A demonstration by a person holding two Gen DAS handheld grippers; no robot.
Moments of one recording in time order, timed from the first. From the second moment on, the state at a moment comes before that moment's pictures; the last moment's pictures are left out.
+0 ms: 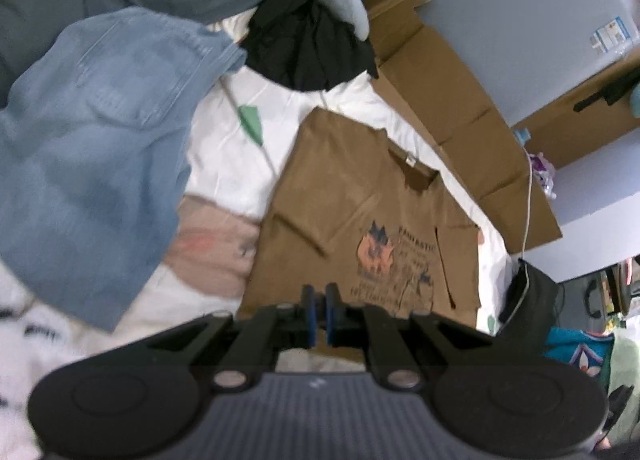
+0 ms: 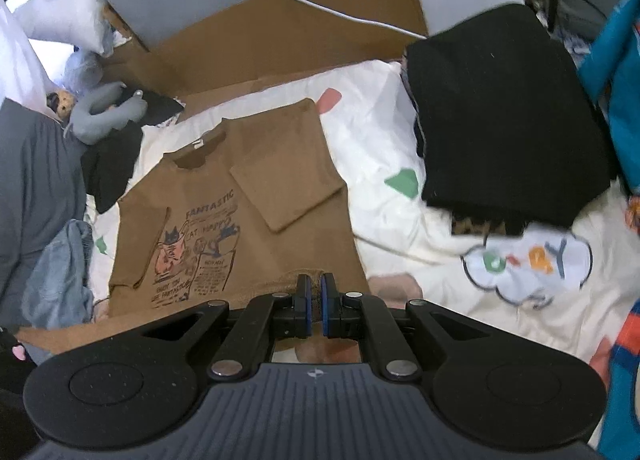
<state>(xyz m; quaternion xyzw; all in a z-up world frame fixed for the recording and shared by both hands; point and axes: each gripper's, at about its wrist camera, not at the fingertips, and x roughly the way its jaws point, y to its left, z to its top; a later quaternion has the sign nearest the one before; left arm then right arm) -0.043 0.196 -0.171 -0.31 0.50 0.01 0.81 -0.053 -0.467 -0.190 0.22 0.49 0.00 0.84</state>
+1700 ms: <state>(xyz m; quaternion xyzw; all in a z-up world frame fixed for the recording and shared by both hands) 0.129 0.224 -0.349 -0.24 0.51 -0.01 0.82 0.143 -0.475 -0.343 0.13 0.45 0.01 0.88</state>
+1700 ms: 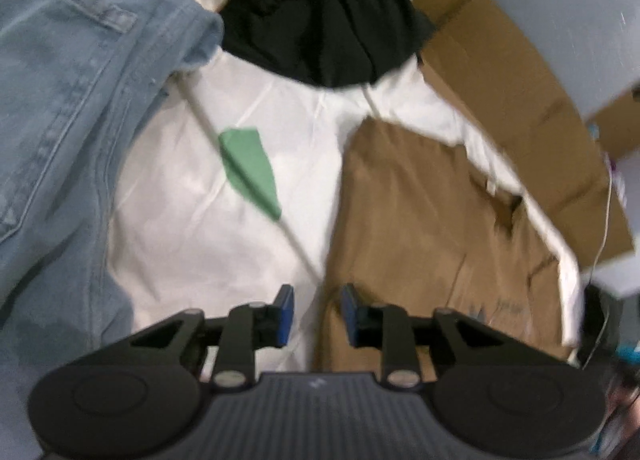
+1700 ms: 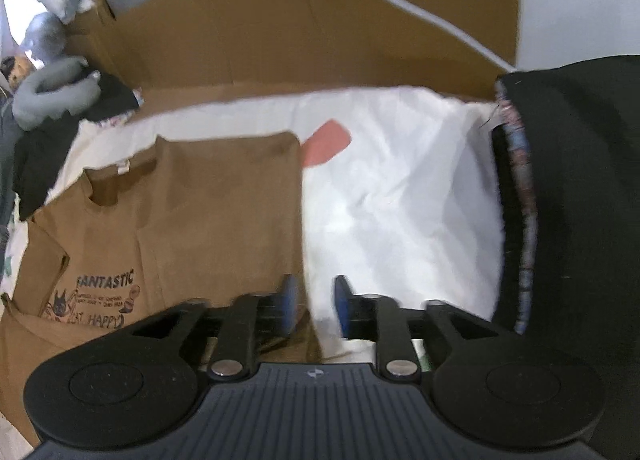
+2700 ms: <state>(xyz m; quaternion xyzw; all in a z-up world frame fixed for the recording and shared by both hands) 0.166 0.194 -0.393 -0.20 0.53 -0.10 0.82 0.167 -0.430 -0.383 -0.01 0.47 0.10 0.87</state>
